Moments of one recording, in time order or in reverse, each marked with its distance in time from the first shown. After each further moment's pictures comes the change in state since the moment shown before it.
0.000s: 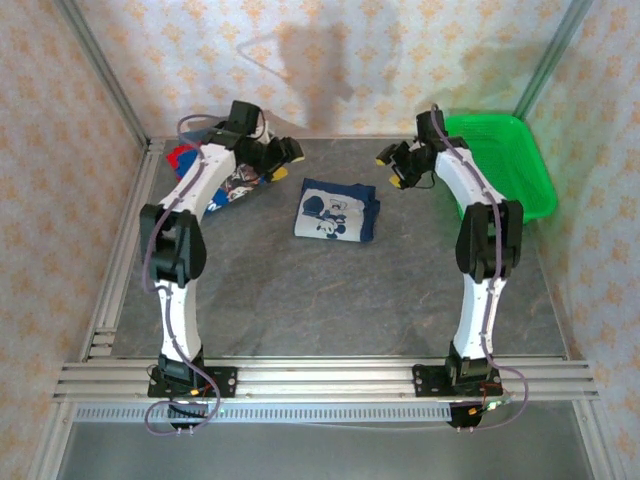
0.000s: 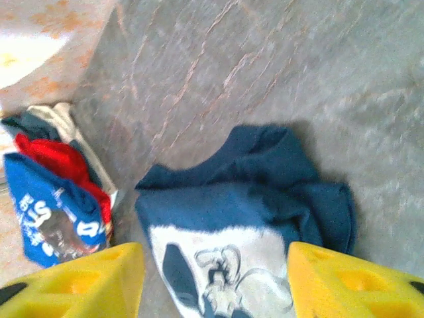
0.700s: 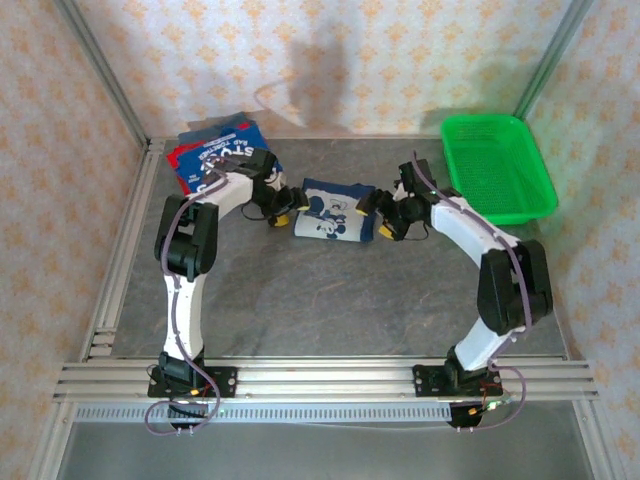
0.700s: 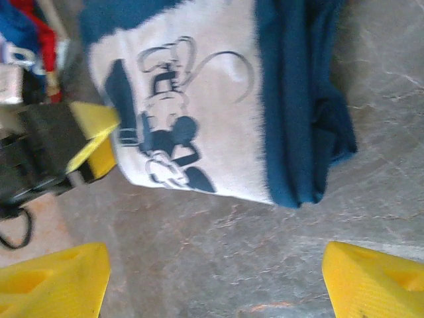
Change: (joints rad) left arm -0.063 0.147 -0.250 0.152 -0.027 0.072; right arm 0.156 -0.420 -0.603 0.183 -0.008 -0.064
